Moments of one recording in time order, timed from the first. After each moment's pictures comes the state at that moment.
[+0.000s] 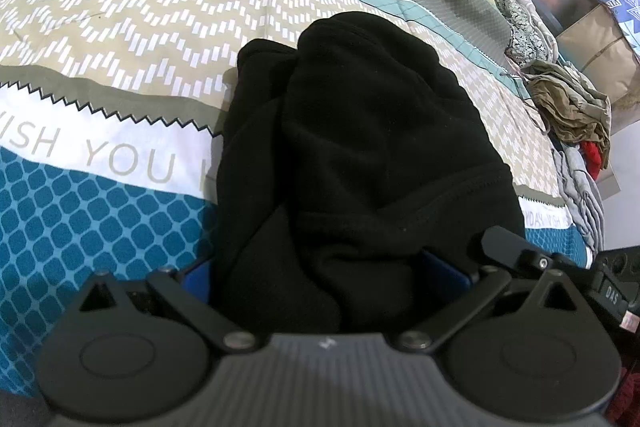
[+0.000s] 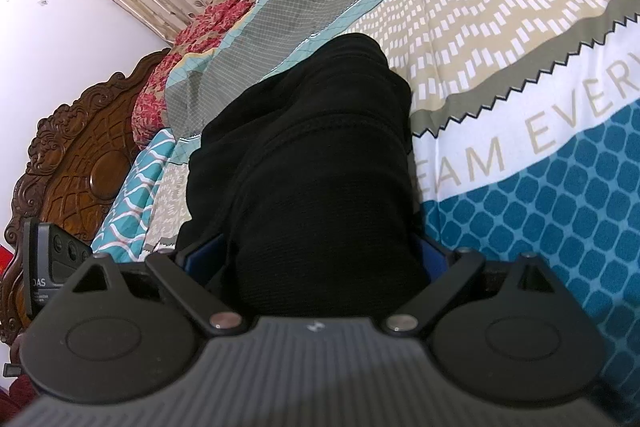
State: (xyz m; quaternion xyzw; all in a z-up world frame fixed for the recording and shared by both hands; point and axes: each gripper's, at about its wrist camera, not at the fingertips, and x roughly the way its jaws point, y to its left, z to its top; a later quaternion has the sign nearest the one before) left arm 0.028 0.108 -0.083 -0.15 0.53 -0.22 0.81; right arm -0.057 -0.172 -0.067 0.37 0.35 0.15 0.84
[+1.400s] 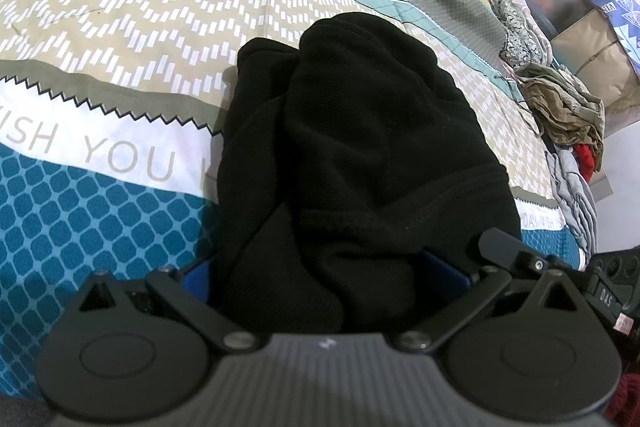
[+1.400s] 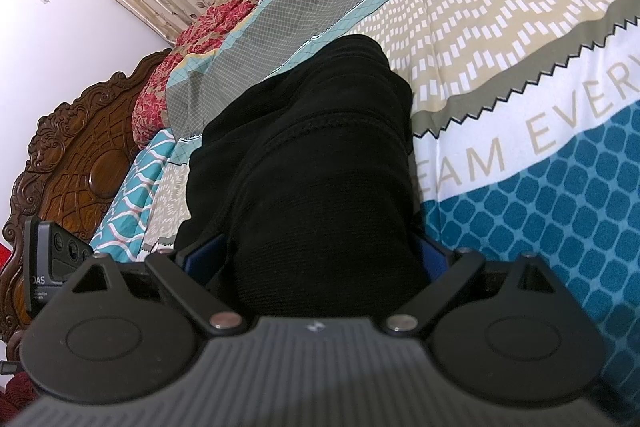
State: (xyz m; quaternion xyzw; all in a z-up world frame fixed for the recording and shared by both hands) left arm 0.025 0.115 -0.083 -0.16 0.53 -0.23 0.80; right arm -0.058 -0.176 -0.067 0.37 0.35 0.15 0.85
